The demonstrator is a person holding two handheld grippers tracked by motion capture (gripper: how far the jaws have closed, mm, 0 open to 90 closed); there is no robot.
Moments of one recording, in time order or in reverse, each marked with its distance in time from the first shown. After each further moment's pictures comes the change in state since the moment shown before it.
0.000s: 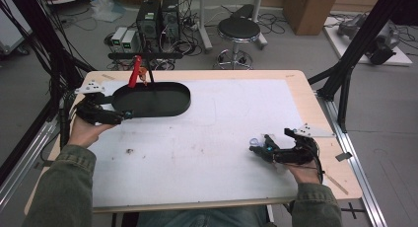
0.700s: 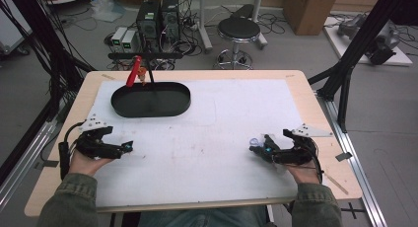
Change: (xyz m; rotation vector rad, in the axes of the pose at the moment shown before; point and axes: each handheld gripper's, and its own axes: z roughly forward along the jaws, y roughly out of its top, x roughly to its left) left arm -0.032 -0.079 -0.014 0.086 0.032 0.014; right arm 0.001 -0.001 0.003 0.032 0.008 0.000
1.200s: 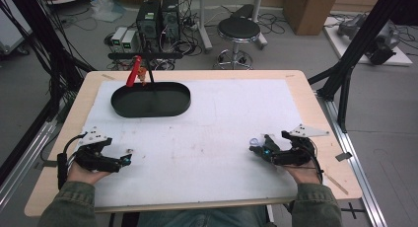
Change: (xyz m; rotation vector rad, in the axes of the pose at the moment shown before) left arm -0.006 -0.029 -0.005 0.037 -0.015 0.006; right arm 0.002 0.000 0.003 0.059 0.013 -0.028
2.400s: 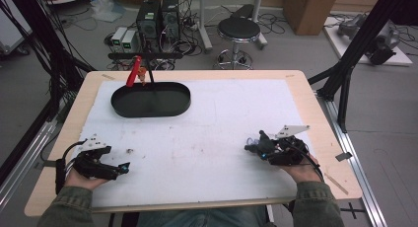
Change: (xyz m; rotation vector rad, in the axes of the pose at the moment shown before) left arm 0.000 -0.016 0.001 0.055 -0.037 -0.009; right arm 0.010 0.011 0.015 0.259 0.019 -0.144
